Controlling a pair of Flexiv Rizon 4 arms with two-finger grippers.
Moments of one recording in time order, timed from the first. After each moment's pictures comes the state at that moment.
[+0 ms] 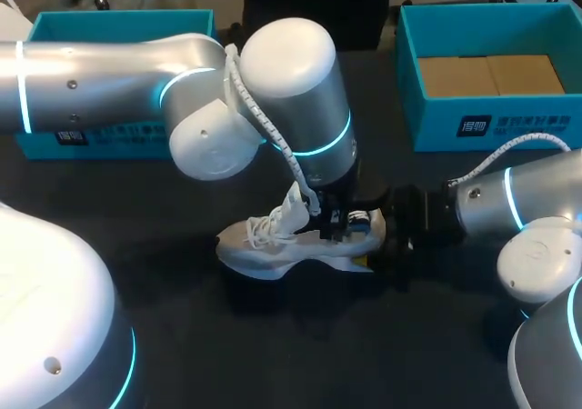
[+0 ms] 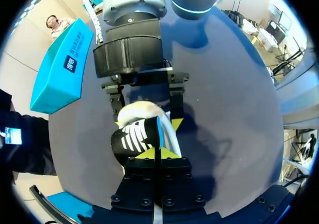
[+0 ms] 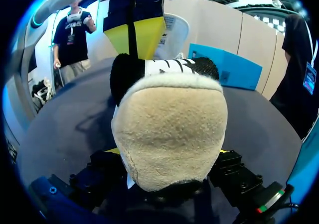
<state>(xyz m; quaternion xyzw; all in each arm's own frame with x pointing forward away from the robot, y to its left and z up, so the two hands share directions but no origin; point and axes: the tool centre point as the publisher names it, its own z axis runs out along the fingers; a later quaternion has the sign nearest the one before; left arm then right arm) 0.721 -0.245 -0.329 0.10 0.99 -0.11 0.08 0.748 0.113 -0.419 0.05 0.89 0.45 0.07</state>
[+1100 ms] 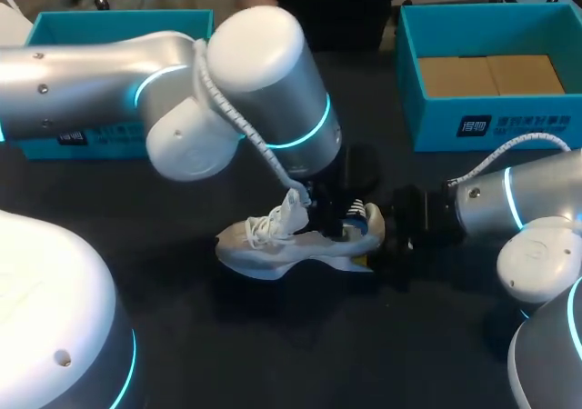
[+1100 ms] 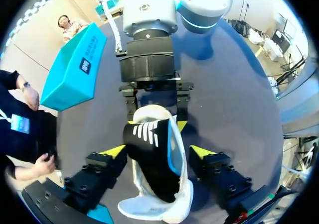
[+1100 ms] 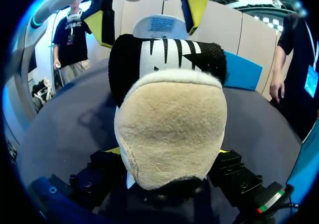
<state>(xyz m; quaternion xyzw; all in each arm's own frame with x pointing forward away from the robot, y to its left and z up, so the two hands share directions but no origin) 0.726 -0.238 -0.302 0.07 0.98 -0.15 0.10 0.748 0.114 -0.418 0.05 0.89 0.45 0.07</state>
